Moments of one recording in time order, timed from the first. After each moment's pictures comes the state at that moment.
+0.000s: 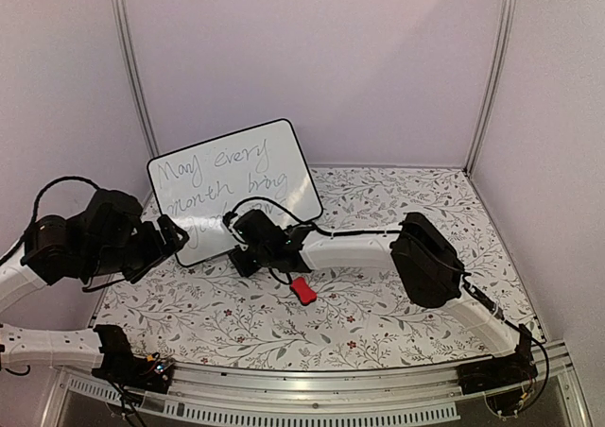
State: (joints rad) left arm -0.87 0.76 0.88 -0.95 -0.43 -1.20; right arm 1.11 2.56 2.08 -0.19 0.21 0.20
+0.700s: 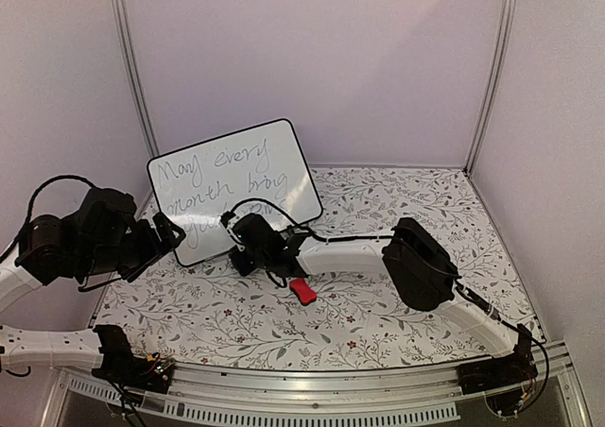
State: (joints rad) left arm -0.87 0.75 0.90 -0.97 -0.43 -1.20; right arm 1.11 2.63 2.12 -0.09 0.26 0.16
